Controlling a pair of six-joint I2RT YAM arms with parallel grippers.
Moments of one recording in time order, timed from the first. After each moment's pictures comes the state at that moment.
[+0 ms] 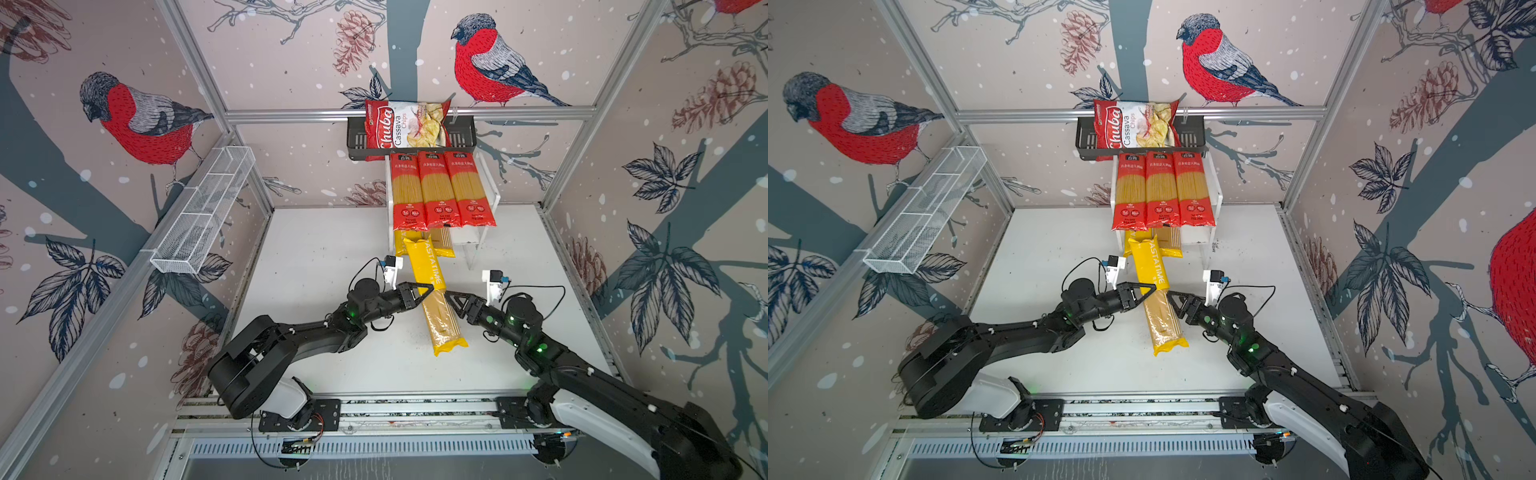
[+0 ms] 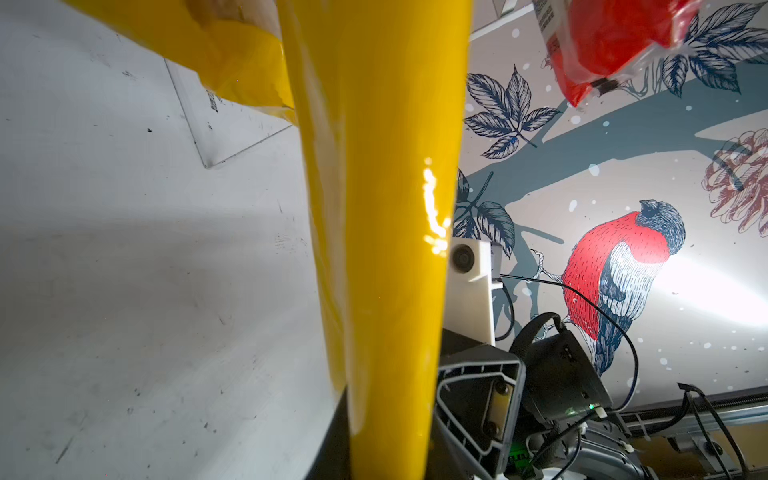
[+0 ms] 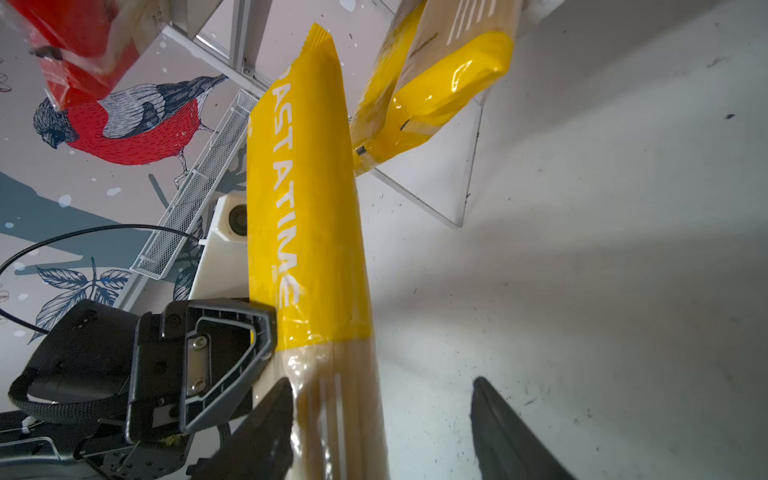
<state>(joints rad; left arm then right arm) -0.75 1.49 0.57 0.87 0.47 -1.13 0.64 0.83 0.26 0.38 -0.23 0.87</state>
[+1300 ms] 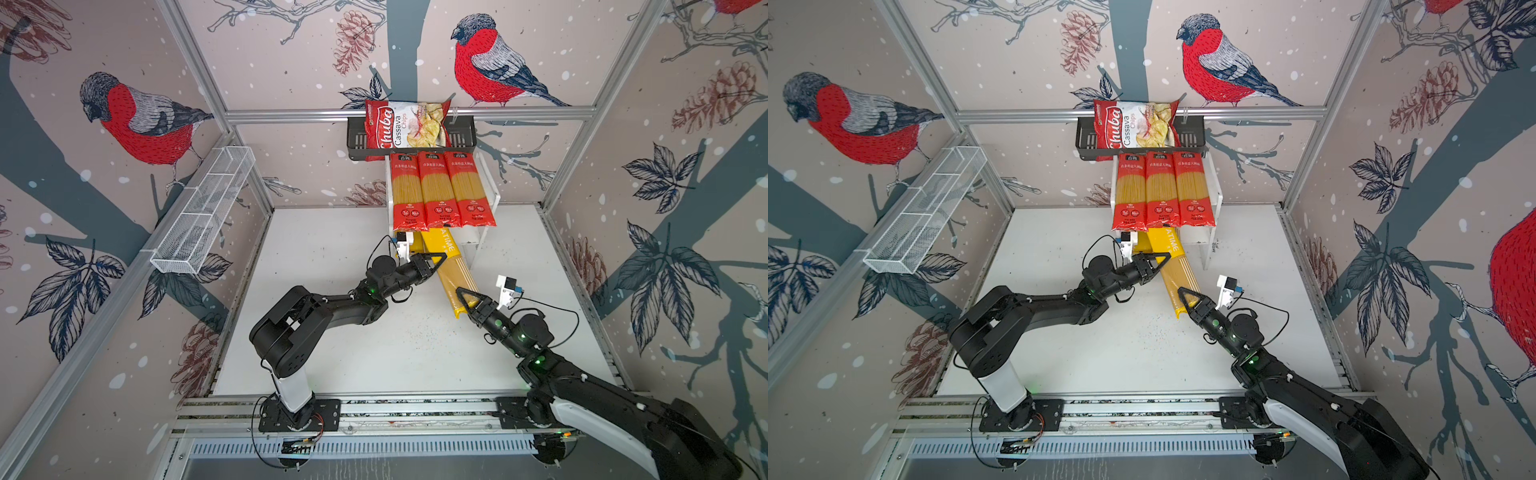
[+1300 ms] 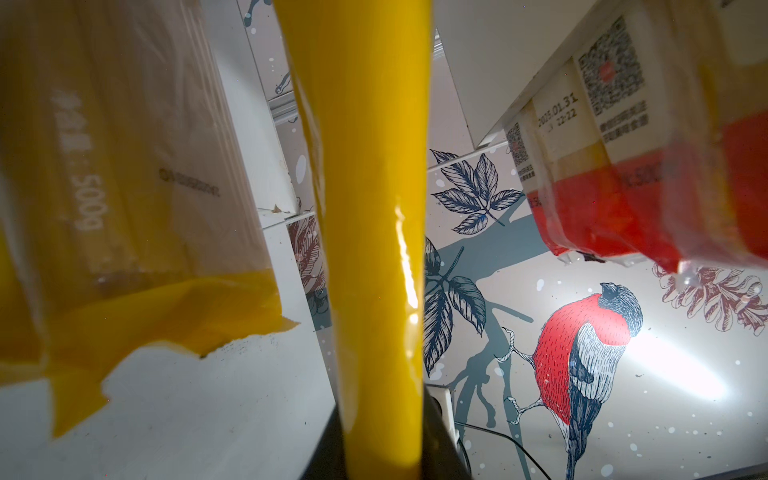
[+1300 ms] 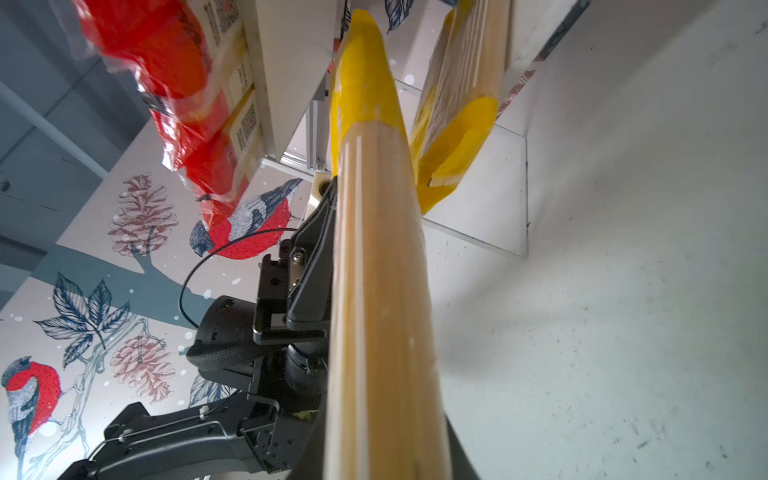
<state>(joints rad) -0.73 1.75 0.86 0.99 0.39 -1.25 0.66 0.83 0.10 0.82 -0.13 1.20</state>
